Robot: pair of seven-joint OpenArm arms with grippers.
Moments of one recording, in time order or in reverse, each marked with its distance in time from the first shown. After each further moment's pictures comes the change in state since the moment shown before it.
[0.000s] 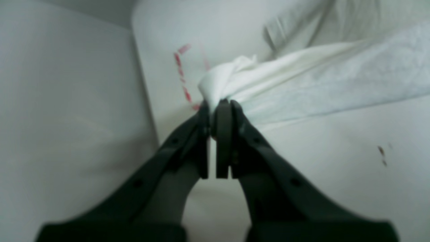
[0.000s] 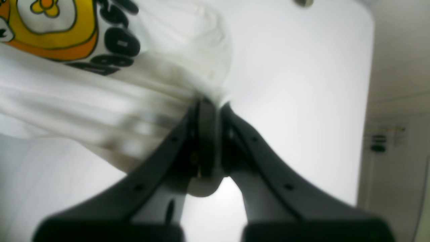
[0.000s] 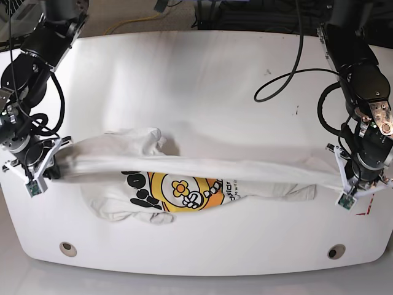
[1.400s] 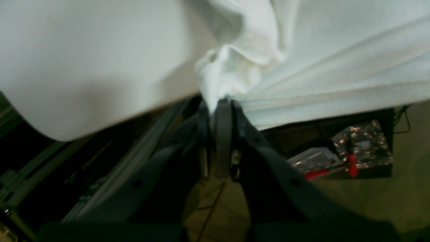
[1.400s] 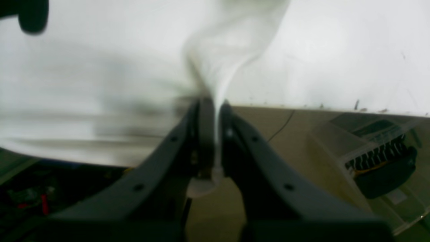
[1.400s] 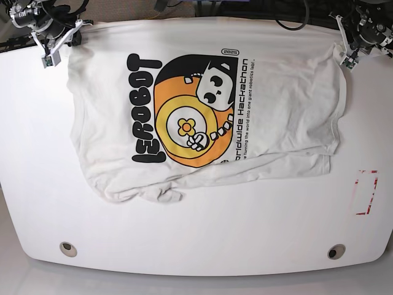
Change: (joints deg) left arm 53.3 -0.3 -18.6 -0.5 -1.8 -0.5 -15.3; right arm -41.2 -15.3 19.7 4.5 7.1 0.0 0.4
